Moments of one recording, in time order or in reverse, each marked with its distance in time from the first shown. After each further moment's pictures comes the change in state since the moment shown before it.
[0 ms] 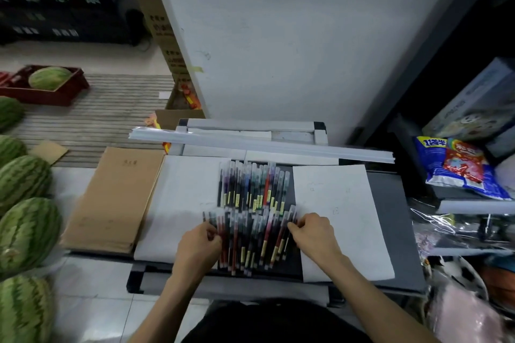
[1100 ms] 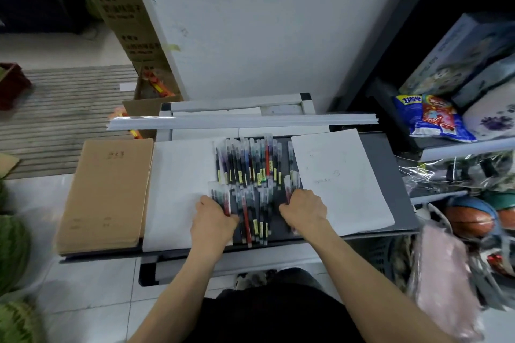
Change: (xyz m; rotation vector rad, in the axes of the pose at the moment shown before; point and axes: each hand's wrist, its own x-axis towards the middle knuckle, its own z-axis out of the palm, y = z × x) left_hand 0.022 -0.023 0.017 -0.034 -0.016 0.034; right_hand -0.024 -0.047 0.048 -0.325 0.068 0.197
